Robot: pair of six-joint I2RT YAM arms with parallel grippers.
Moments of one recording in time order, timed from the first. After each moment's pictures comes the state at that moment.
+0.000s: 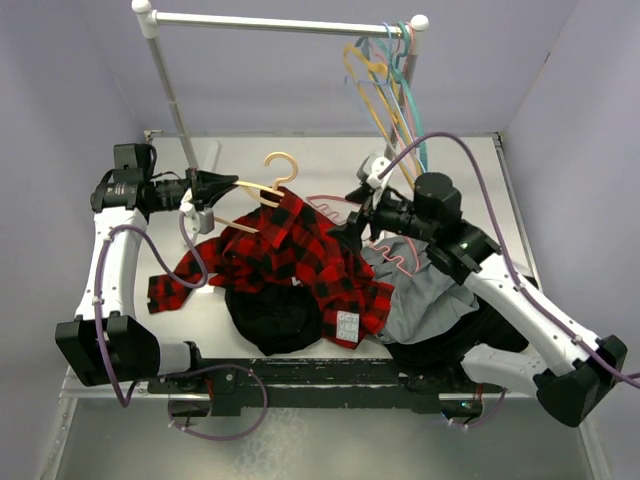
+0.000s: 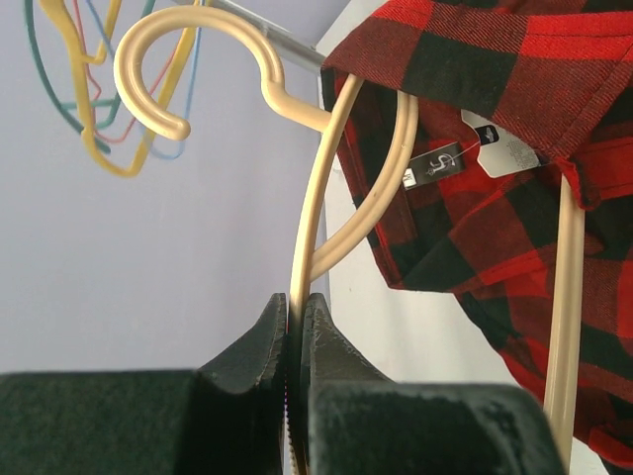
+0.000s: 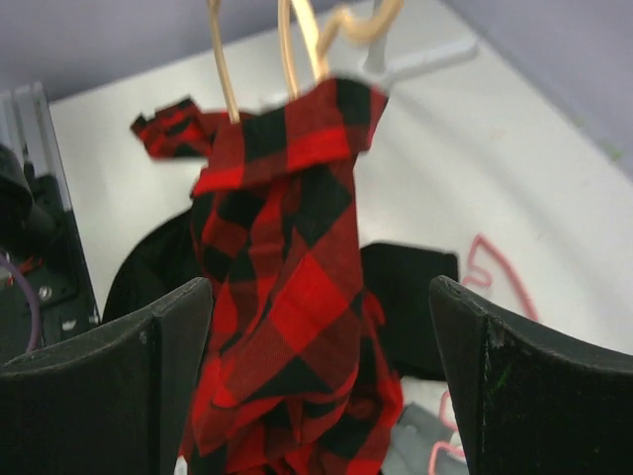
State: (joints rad) left arm 0.13 1.33 1.33 -0.88 1.36 1.91; right arm 0.63 1.11 1.16 -0.21 -0.44 -0.09
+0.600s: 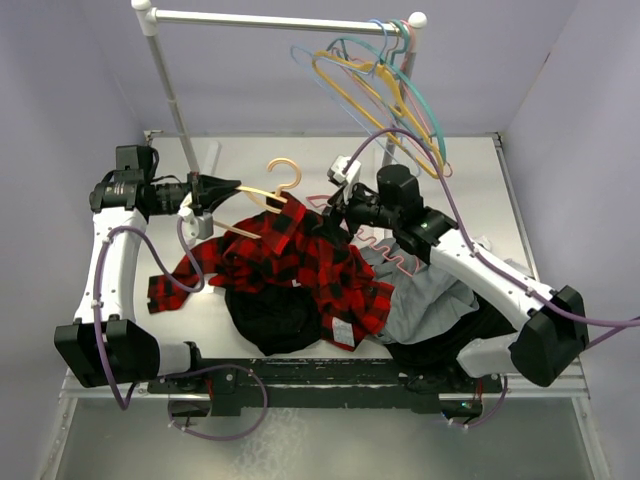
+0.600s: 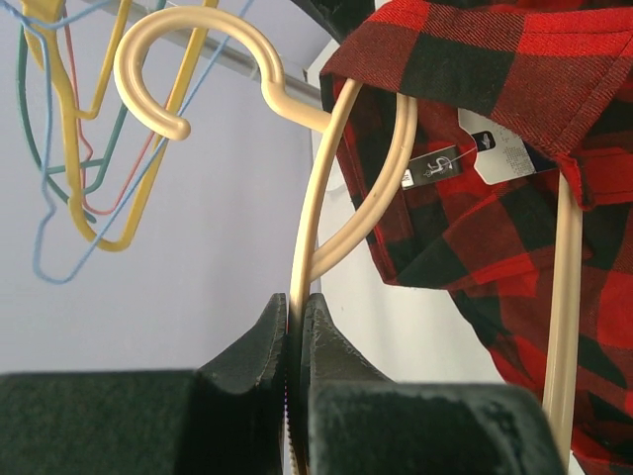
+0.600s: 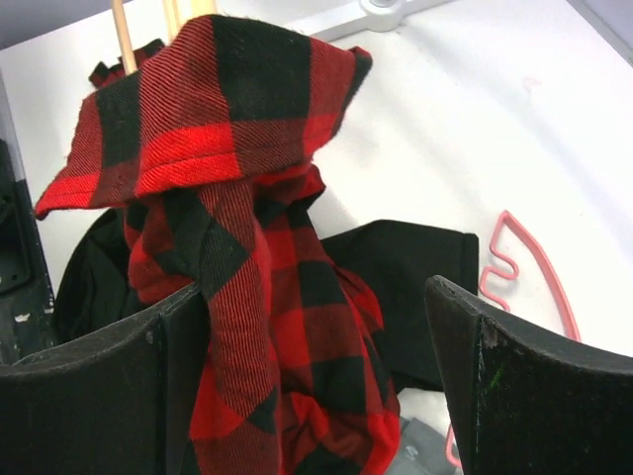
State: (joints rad) left arm 0.12 1.32 1.36 -1.02 1.38 2.00; right arm 0.64 1.34 1.11 -0.13 -0.42 -0.12
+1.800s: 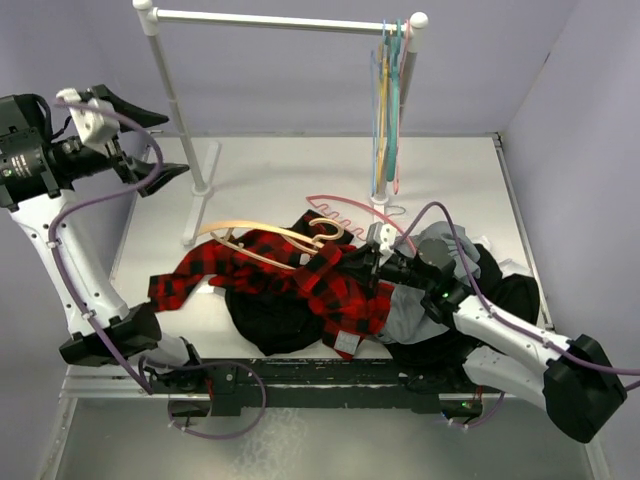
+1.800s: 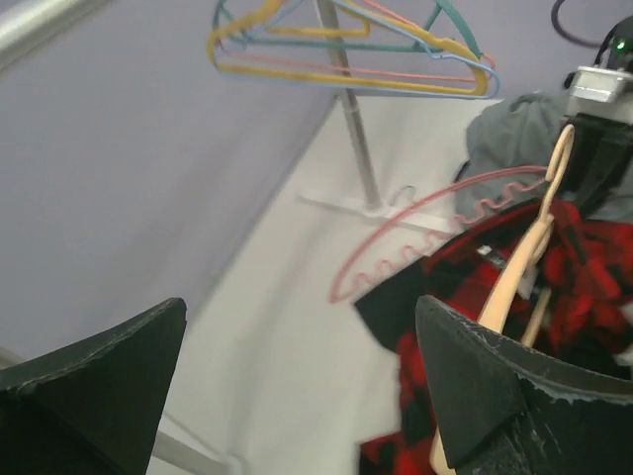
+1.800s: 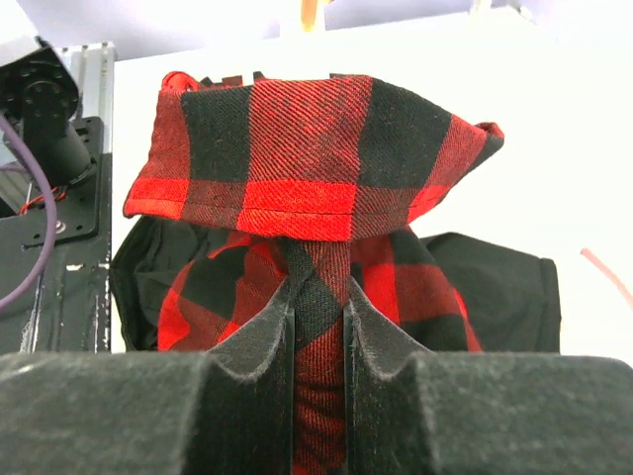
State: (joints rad) left arm 0.43 1.47 2.15 -1.41 1.54 1.16; right arm 0.65 1.02 0.45 0.51 -0.59 -0.02
